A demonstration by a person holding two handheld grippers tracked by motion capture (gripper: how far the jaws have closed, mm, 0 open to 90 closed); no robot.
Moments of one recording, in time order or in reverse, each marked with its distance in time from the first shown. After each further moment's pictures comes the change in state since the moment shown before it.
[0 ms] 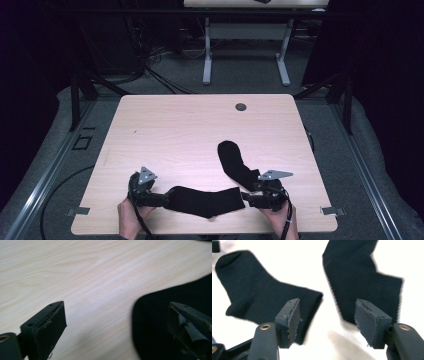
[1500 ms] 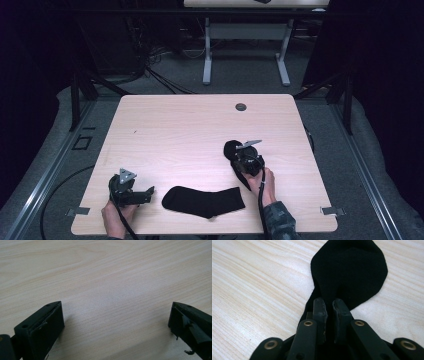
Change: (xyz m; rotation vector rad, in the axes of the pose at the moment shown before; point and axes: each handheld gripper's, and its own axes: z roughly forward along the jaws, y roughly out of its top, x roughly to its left) left arm 0.047 -0.034 0.005 0.021 0.139 -0.114; right arm -0.022 0.080 0.086 0.097 -0.164 -0.049
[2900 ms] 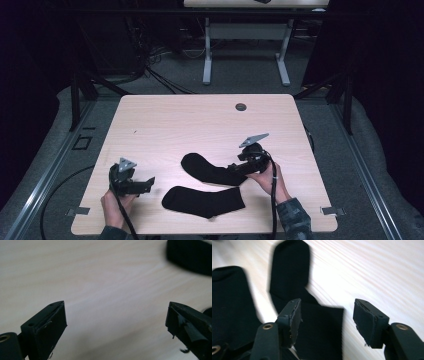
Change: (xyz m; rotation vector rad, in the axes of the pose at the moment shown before) left arm 0.000 0.050 -0.005 -0.009 -0.042 0.045; right arm -0.007 0.013 -0.042 -0.033 0.242 -0.171
